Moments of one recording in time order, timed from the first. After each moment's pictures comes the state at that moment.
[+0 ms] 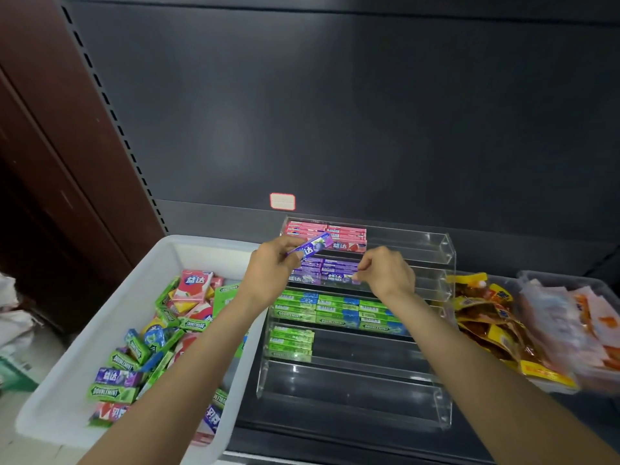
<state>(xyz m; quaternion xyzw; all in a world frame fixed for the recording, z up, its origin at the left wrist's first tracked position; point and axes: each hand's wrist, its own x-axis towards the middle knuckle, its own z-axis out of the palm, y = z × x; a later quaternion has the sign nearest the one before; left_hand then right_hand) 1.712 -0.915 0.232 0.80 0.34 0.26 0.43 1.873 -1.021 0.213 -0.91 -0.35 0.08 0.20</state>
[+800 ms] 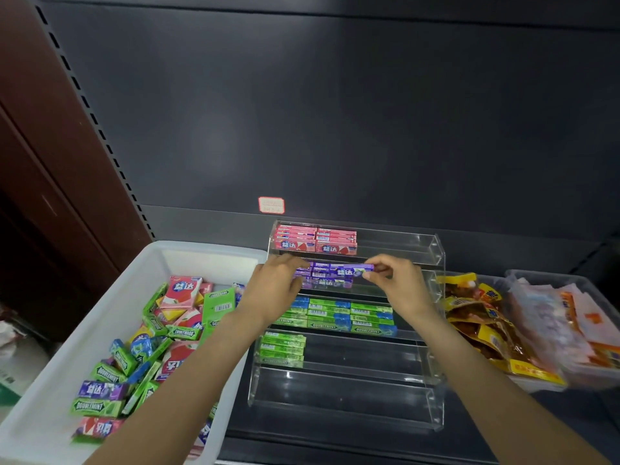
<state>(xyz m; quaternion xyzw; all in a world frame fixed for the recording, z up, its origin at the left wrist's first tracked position) 1.723 -0.918 0.214 0.94 0.28 0.12 0.17 1.896 -1.058 0.201 -0.82 -0.41 0.09 0.39</state>
